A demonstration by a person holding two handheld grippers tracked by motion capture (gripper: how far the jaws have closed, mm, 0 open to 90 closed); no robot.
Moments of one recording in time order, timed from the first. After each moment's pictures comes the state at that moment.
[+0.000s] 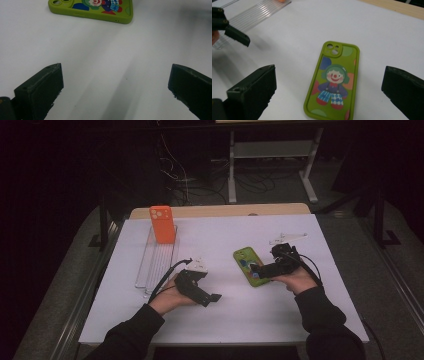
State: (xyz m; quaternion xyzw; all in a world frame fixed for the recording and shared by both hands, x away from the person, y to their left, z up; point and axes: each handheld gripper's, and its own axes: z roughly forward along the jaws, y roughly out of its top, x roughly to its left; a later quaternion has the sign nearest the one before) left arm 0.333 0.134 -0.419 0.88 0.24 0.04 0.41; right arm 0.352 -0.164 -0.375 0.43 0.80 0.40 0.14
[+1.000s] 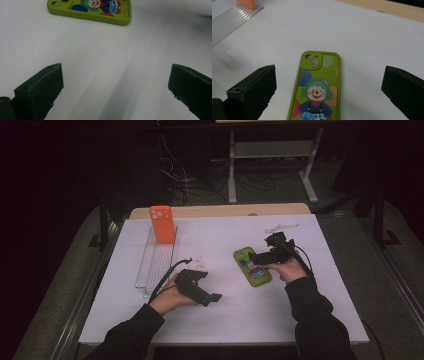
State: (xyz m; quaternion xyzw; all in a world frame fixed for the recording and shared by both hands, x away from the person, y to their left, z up) left arm 0.333 0.133 -0.418 0.88 0.25 0.03 0.41; right arm 0.386 -0.154 -0.381 0.49 0.77 0.37 0.17
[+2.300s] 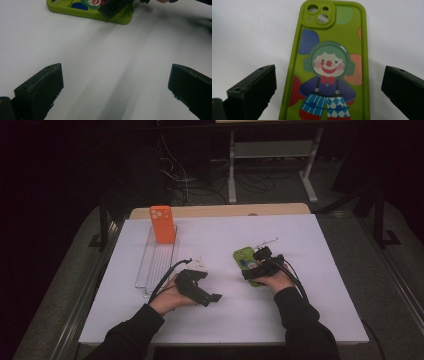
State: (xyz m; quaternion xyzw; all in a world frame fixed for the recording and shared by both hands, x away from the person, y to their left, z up) left arm 0.333 0.134 -0.420 0.88 0.25 0.02 0.40; right arm 0.386 -0.127 -0.439 0.51 0.81 0.27 0.13
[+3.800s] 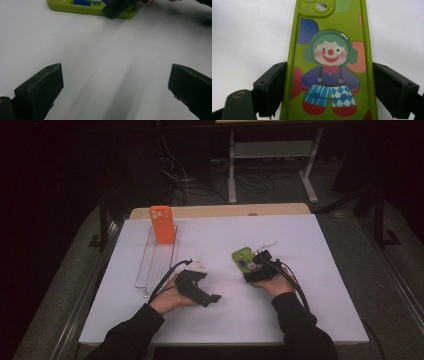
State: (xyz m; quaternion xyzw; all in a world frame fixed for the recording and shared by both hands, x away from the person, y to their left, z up) left arm 0.335 0.135 -0.423 0.89 0.24 0.03 0.39; right arm 0.378 -0.127 -0.444 0.50 0.81 0.27 0.13
